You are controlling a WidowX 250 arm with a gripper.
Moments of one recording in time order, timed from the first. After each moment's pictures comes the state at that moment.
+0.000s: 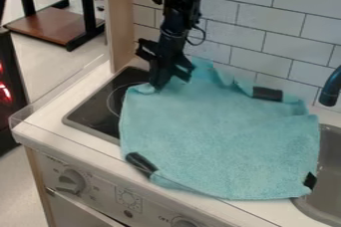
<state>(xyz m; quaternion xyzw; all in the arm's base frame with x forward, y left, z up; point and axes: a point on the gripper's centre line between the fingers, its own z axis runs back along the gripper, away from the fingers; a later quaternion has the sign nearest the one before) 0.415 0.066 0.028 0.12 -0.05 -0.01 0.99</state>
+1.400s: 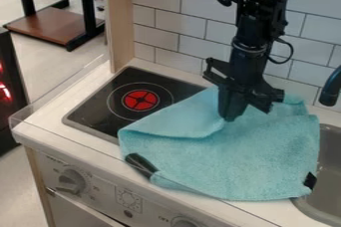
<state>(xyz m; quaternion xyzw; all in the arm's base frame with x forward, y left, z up) 0.350 -0.085 0.051 0.04 -0.03 -0.16 0.99</state>
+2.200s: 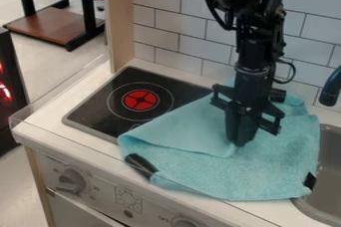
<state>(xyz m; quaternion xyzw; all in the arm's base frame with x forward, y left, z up) 0.341 -0.101 0.023 -0.03 0.00 -0.17 0.98</state>
